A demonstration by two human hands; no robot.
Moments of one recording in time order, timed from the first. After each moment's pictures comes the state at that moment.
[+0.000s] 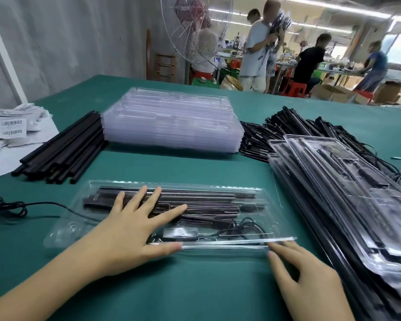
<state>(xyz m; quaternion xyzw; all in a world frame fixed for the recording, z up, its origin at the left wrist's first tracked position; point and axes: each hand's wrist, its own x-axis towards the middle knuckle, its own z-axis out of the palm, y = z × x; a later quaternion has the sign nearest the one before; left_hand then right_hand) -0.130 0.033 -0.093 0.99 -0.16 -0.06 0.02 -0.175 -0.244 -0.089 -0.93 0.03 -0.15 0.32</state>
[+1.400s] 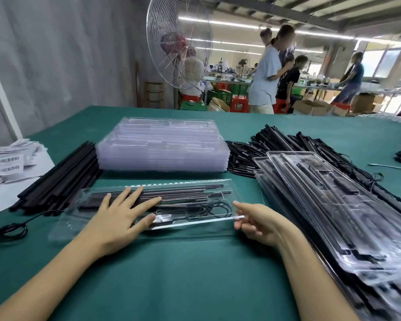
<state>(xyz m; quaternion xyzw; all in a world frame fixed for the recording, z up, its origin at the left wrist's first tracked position) -0.072 0.070 -0.098 0.99 -0.11 0.03 0.04 -0.046 -0.241 -0.069 -0.68 0.11 0.23 0.68</state>
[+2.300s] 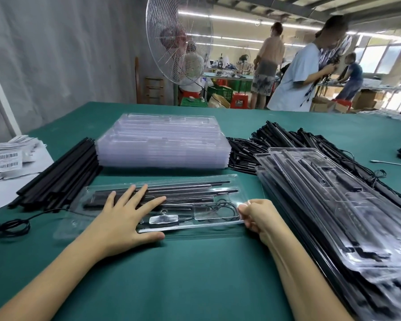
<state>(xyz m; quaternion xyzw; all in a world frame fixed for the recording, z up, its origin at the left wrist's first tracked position) -0.073 0.064 -0.102 0.99 -0.13 0.02 -0.01 -0.044 -0.233 -0.086 -0.77 0.14 0.03 0.62</state>
